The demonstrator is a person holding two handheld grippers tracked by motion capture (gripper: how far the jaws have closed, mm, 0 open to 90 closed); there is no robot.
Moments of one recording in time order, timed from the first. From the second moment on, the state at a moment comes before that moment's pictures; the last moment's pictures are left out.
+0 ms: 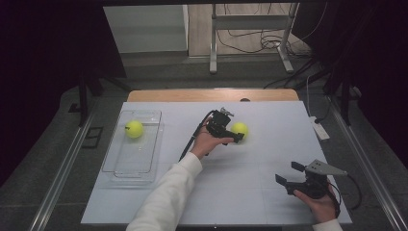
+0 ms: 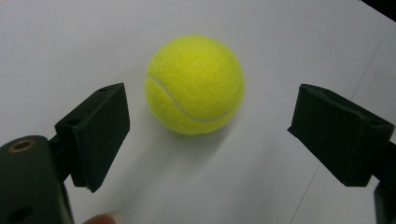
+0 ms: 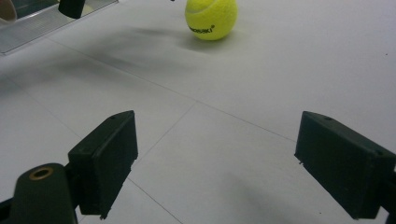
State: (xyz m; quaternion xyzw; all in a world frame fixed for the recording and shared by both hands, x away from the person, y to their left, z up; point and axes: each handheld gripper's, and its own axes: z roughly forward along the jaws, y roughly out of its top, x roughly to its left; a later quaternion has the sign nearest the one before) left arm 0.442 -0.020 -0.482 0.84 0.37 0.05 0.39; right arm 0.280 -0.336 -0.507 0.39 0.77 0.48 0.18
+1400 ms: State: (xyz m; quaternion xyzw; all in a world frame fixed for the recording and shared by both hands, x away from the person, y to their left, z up) left arm 0.477 -0.048 -0.505 0.84 0.39 0.04 0.37; right arm 0.278 -0.340 -0.506 0.39 0.76 0.48 0.18
